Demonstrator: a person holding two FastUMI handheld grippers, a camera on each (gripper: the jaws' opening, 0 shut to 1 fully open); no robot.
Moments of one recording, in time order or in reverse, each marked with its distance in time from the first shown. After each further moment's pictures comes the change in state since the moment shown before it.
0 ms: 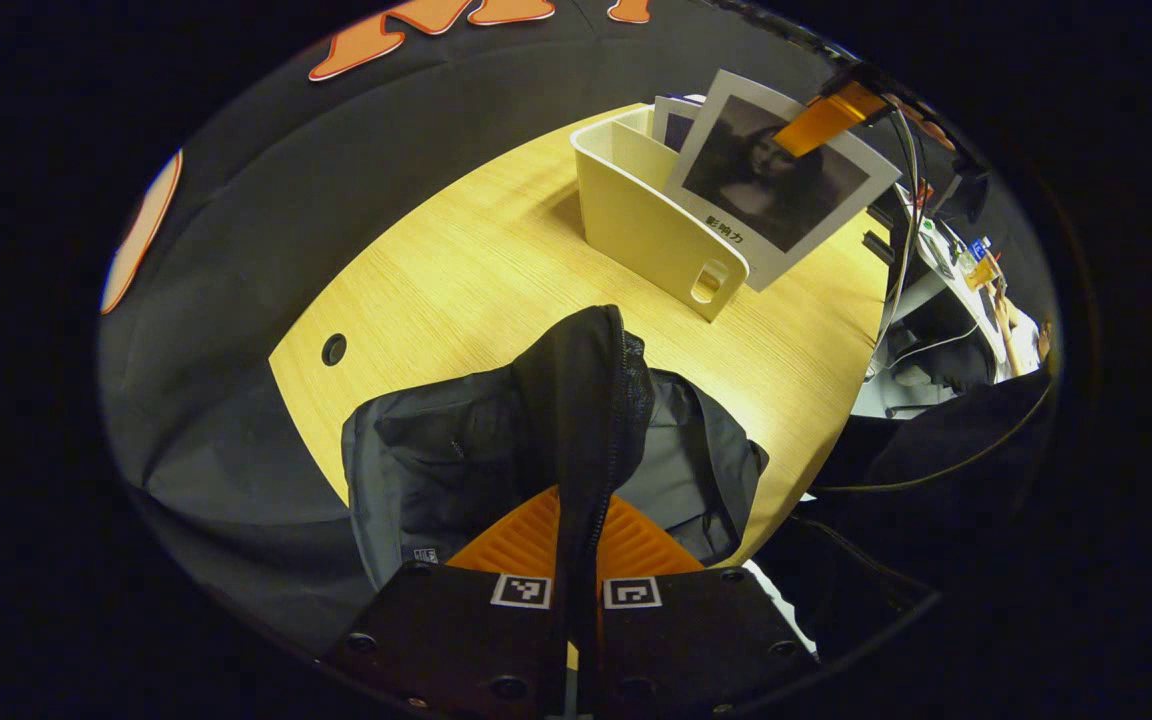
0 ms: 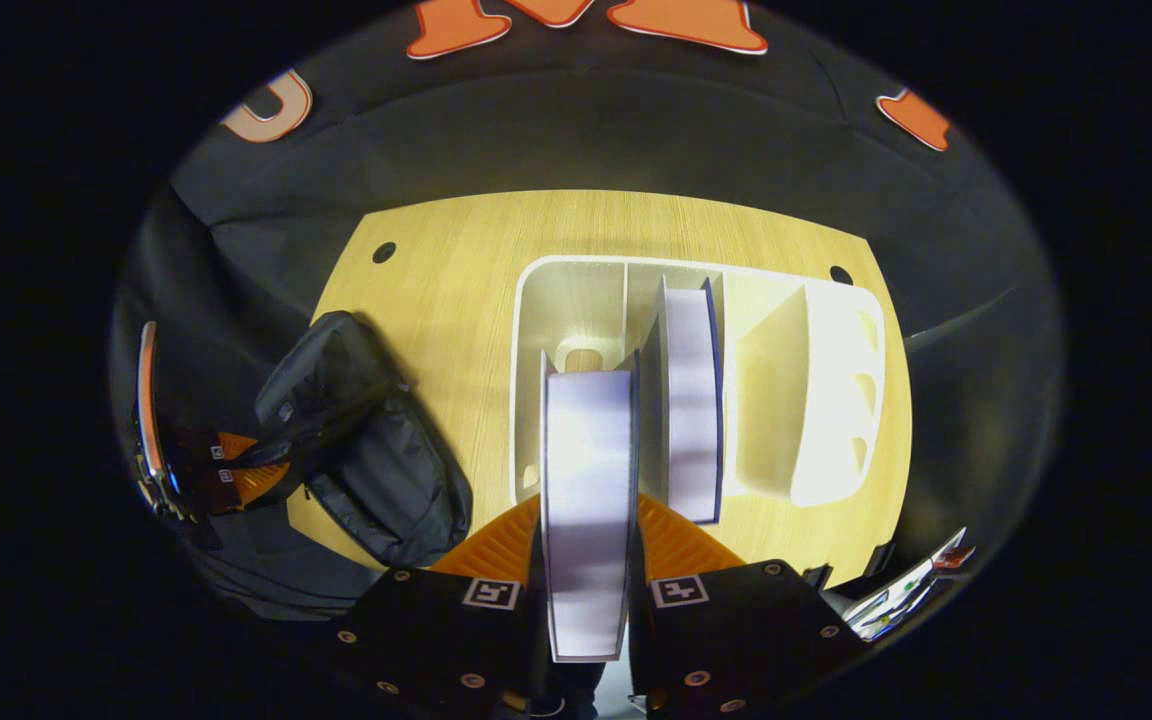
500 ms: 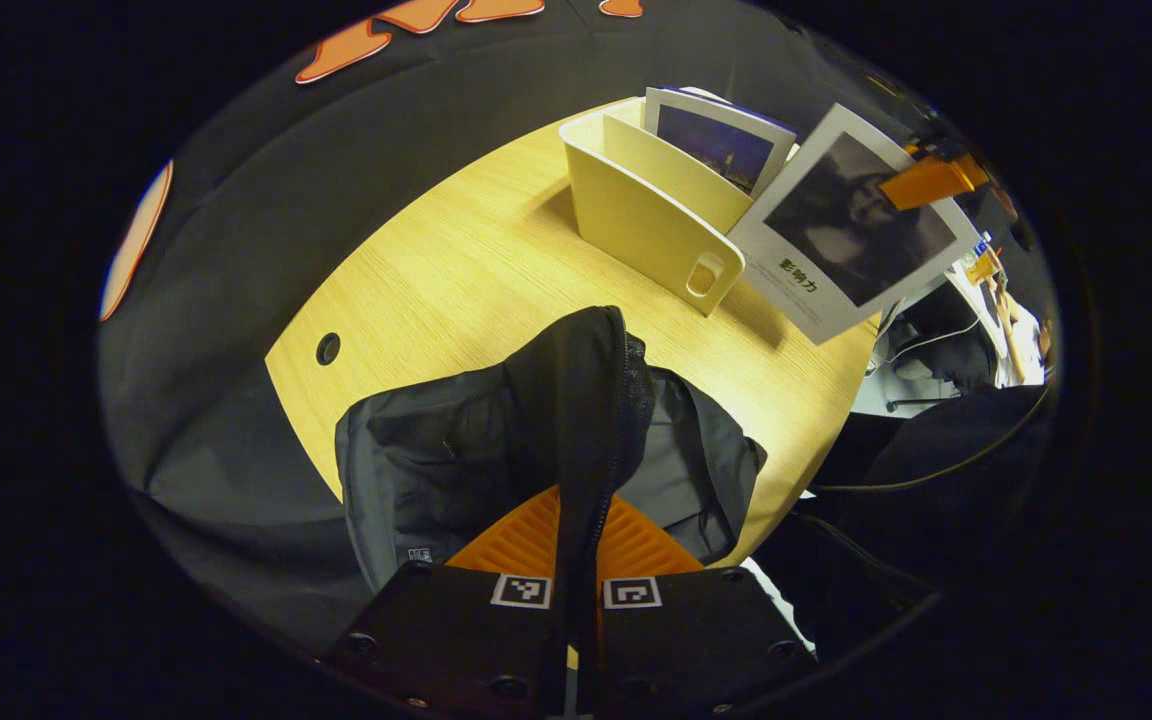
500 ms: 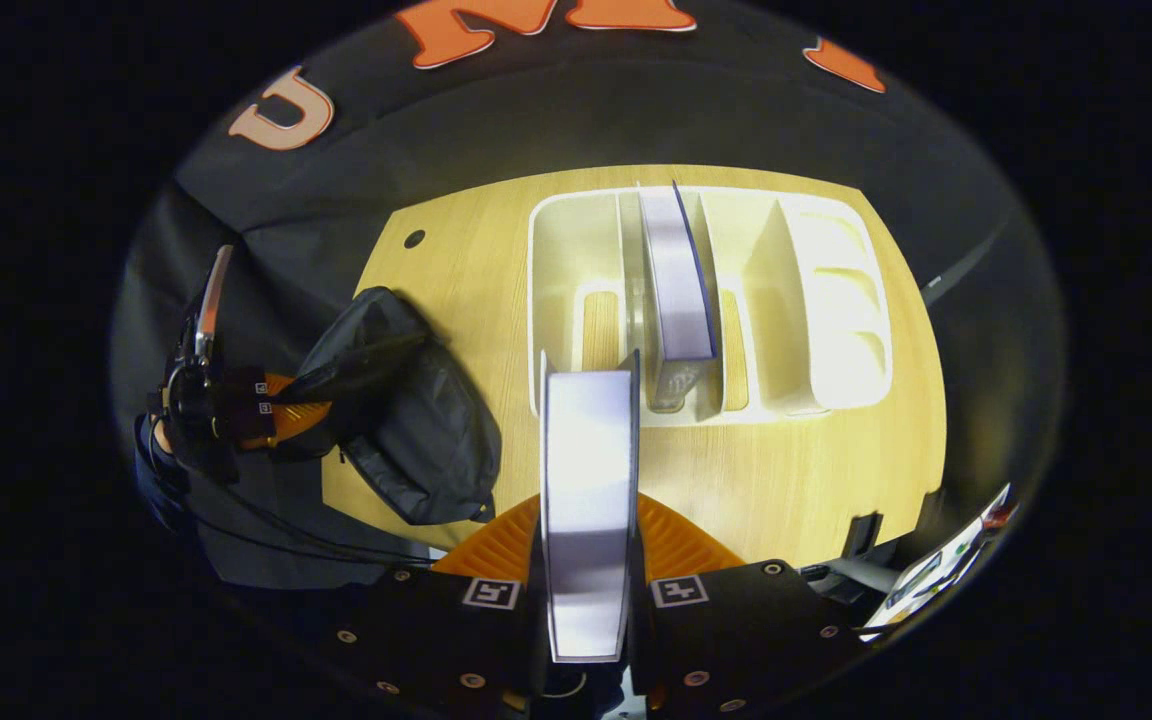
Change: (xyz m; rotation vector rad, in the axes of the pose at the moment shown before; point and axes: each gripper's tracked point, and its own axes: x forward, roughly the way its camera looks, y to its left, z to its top) left arm 0.001 -0.002 0.000 0.007 0.020 0.002; right arm -0.019 -0.005 -0.093 0.084 -0.020 0.122
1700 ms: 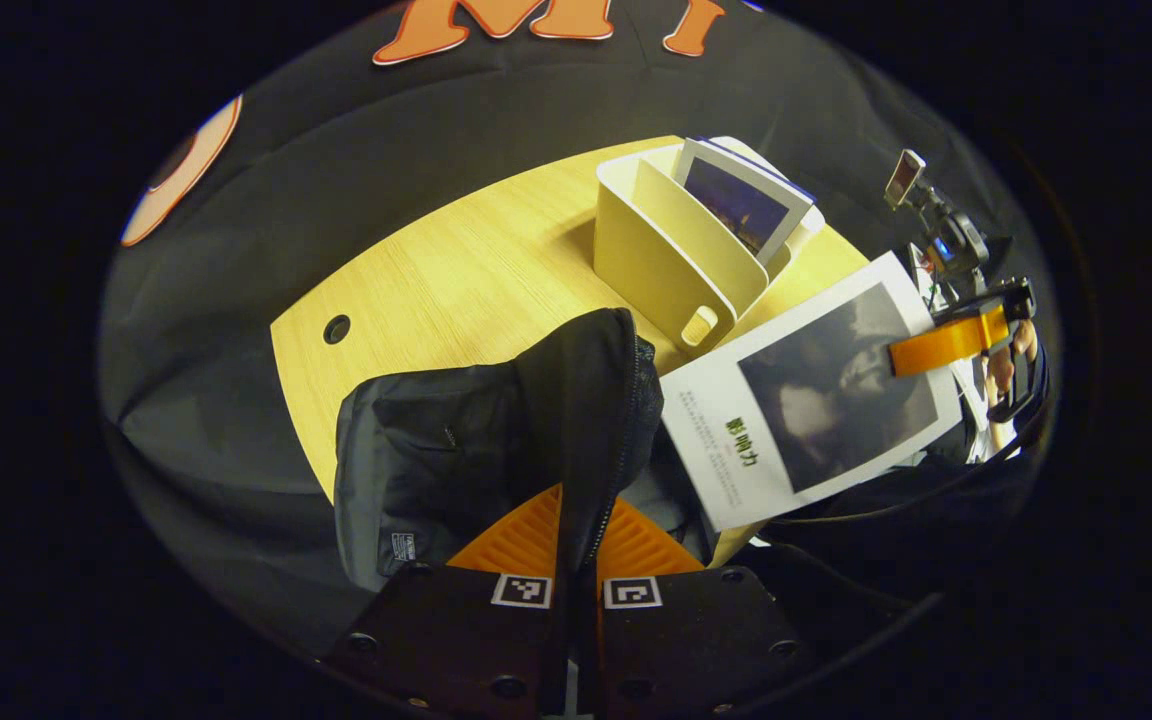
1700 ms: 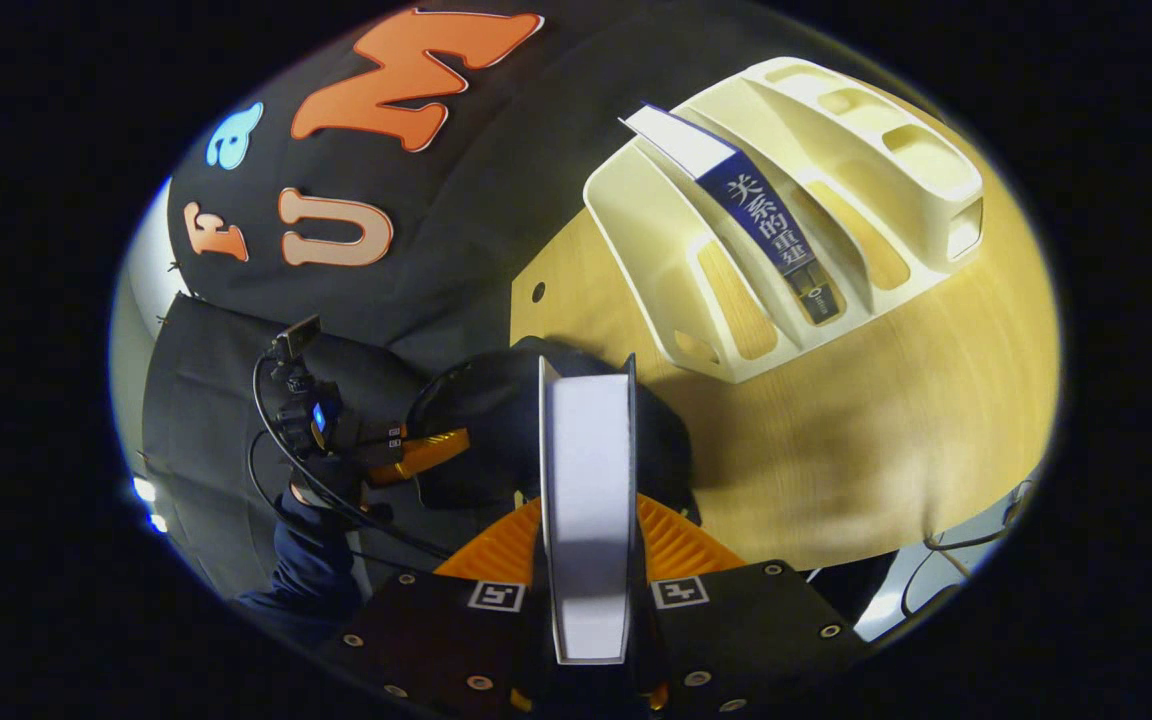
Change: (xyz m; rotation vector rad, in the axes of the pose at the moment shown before) left arm -0.007 -0.020 0.014 -0.194 -0.107 -0.044; right arm 0.036 0.087 -0.031 0.380 -0.135 0.609
